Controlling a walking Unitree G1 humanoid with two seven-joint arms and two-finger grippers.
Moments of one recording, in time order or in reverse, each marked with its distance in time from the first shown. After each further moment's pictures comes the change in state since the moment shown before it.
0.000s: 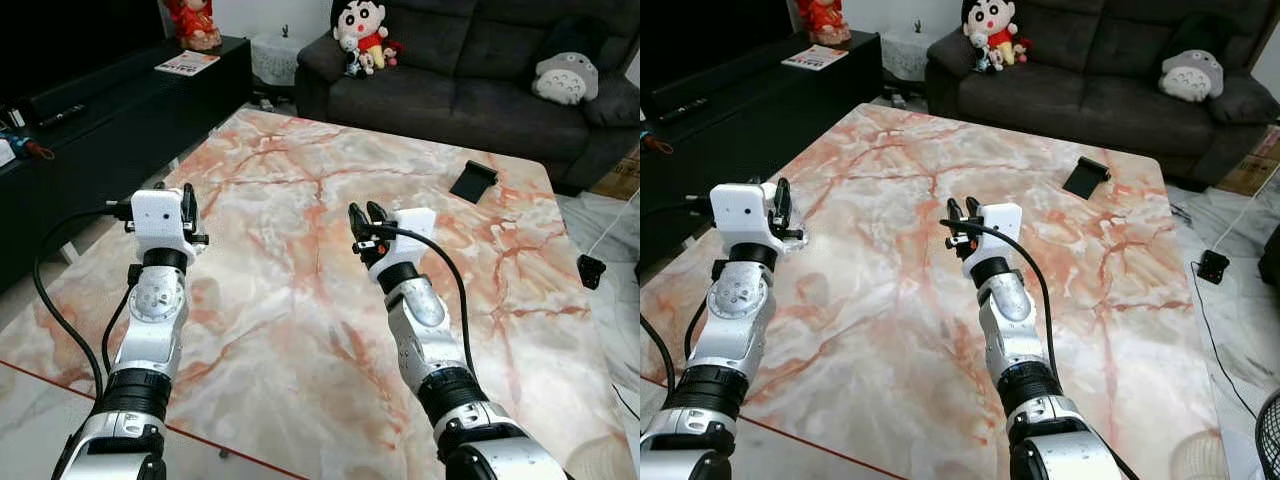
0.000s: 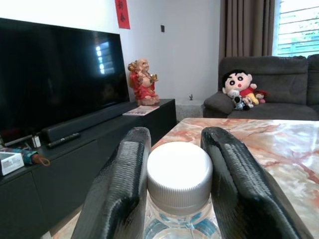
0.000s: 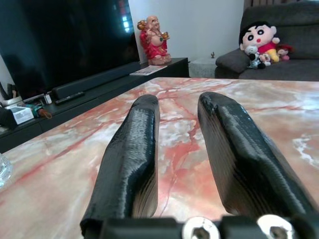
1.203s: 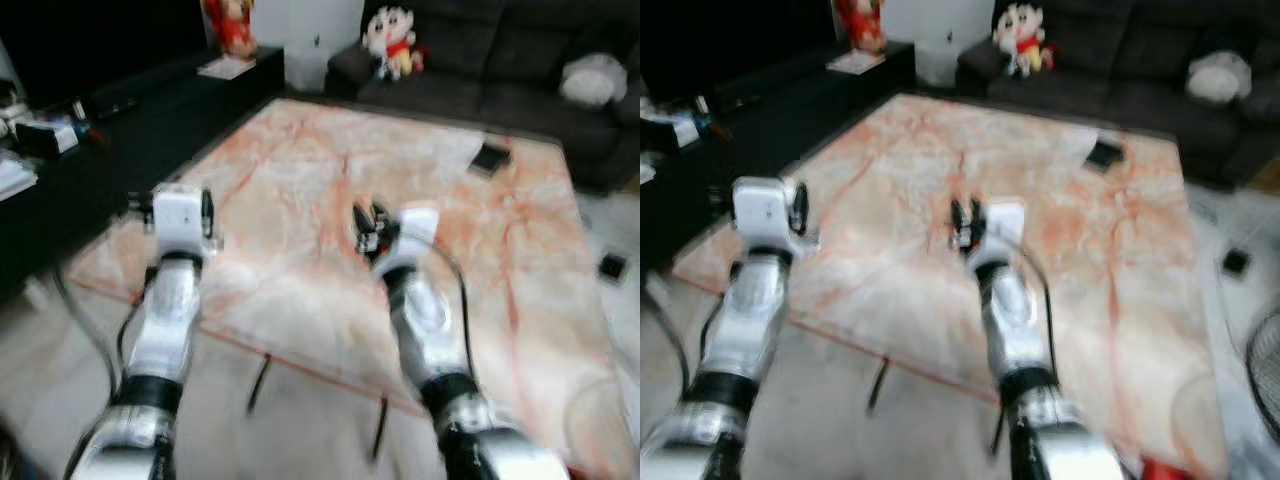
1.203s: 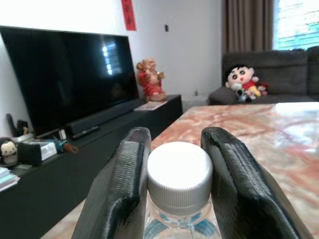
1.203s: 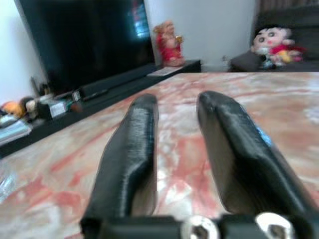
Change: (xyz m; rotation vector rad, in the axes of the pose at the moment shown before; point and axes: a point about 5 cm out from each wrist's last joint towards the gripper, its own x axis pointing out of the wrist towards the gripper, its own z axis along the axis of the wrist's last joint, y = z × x) left arm -0.003 -0.016 0.000 0.015 0.018 -0.044; right arm -0.001 -0.001 -0.002 -0.002 -0.007 -0.007
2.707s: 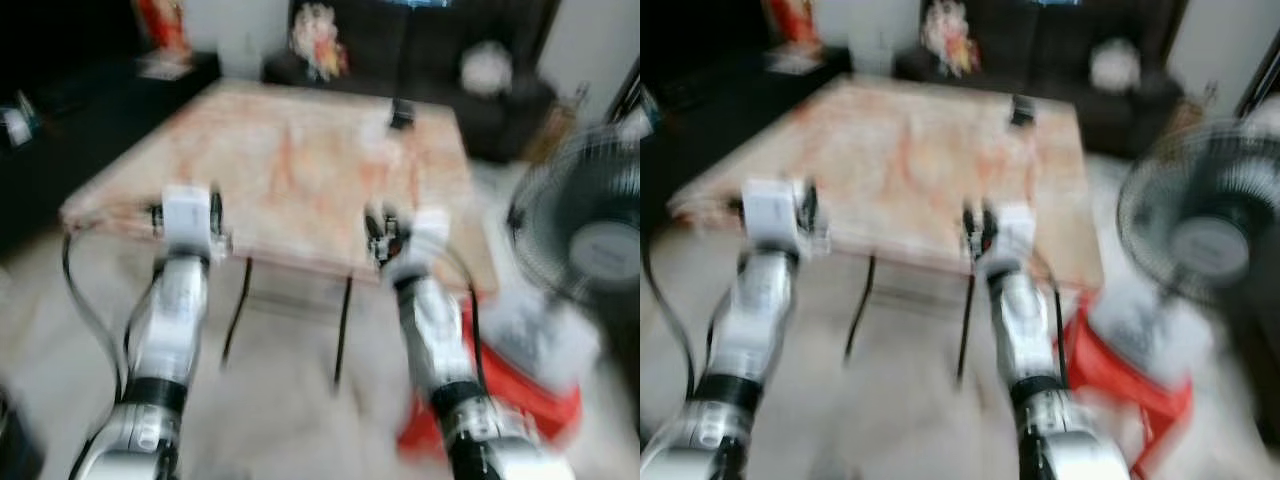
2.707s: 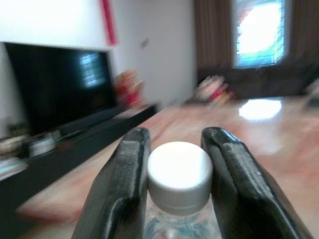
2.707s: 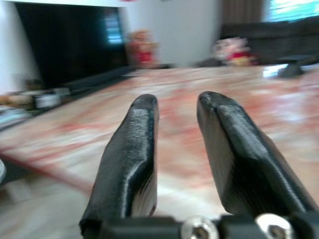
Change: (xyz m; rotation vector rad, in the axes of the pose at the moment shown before) left arm -0.002 -0.001 0.003 0.000 -0.011 -0.005; right arm 0.000 -0.006 0.004 -0.012 -0.009 -0.009
